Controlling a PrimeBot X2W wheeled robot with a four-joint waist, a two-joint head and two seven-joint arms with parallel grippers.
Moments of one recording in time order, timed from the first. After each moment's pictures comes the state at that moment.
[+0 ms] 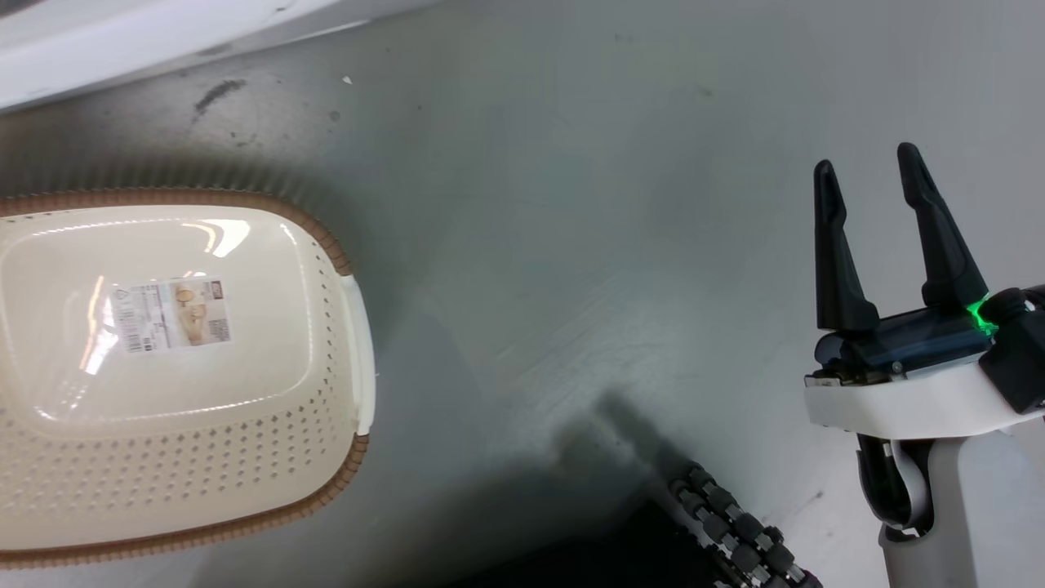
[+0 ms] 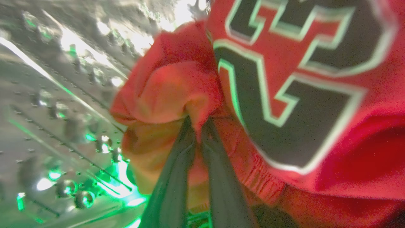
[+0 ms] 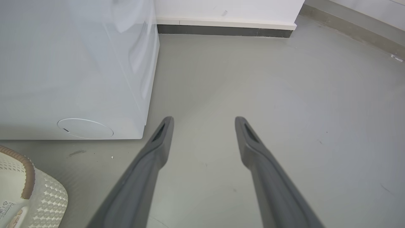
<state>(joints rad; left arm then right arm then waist) -1.68 0.88 -0.54 0.71 -0.43 -0.12 0.73 -0.28 -0.05 0.07 -0.09 0.13 0.13 -0.26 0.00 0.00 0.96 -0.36</state>
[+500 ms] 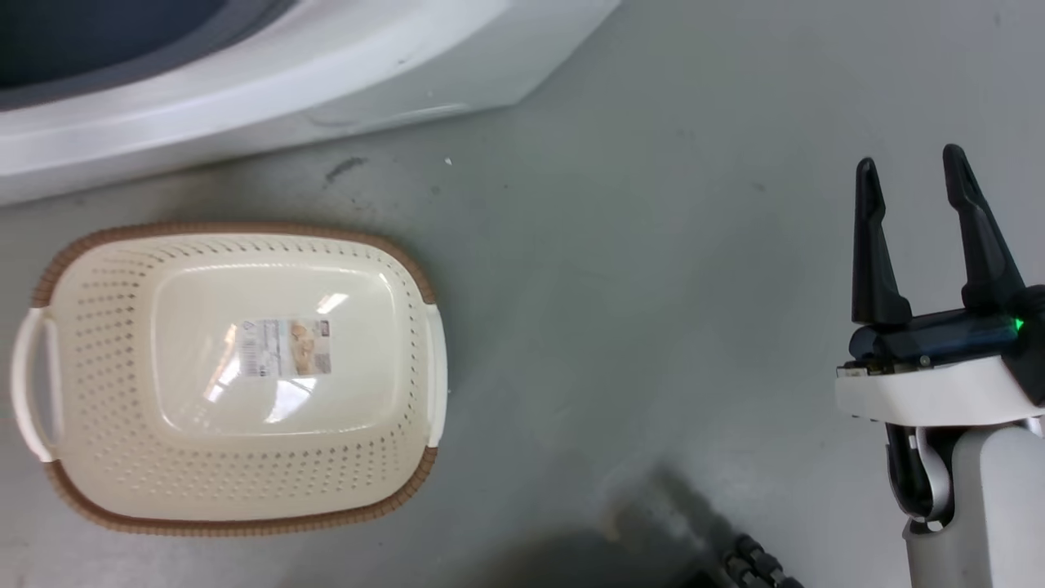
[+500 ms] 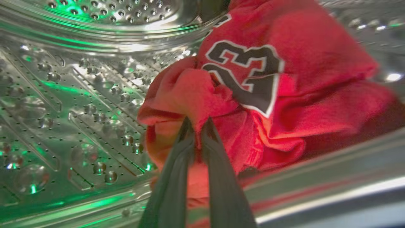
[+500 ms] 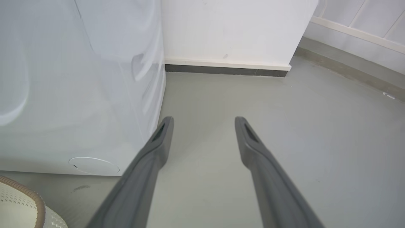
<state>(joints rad) -1.47 0.71 -0.57 0.87 -0.47 -0.10 0.31 -0.29 -0.05 -0.02 -0.06 0.06 0.13 -0.26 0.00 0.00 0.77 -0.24</state>
